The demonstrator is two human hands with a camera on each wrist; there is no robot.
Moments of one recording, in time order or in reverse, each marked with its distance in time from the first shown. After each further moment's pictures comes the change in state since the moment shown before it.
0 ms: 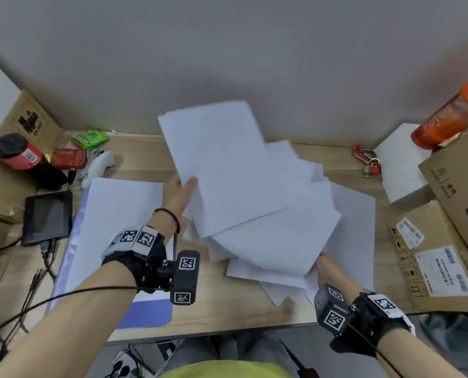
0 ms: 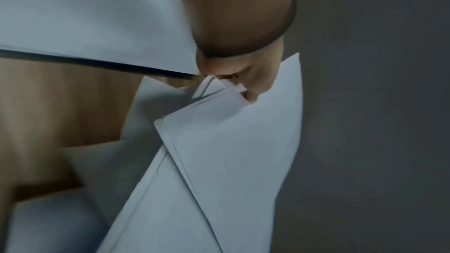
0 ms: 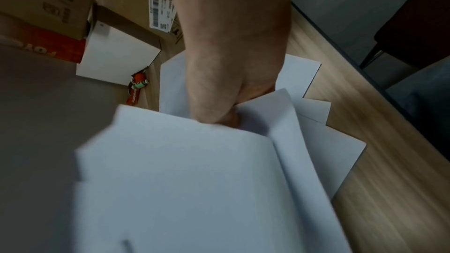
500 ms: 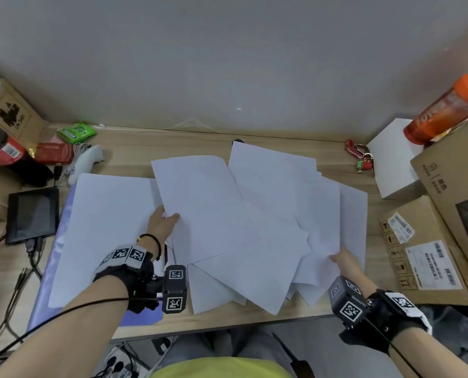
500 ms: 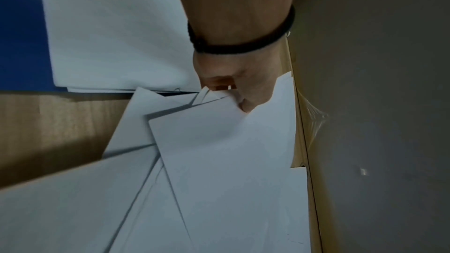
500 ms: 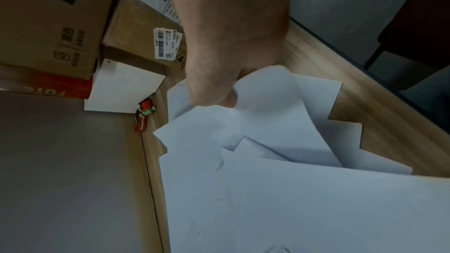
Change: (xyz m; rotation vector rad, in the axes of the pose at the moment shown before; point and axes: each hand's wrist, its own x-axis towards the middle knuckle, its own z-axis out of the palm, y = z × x) left_hand -0.004 -0.078 -0.024 0.132 -0.013 -0.242; right_hand 0.016 -0.002 -0.050 -0.482 0.176 0.063
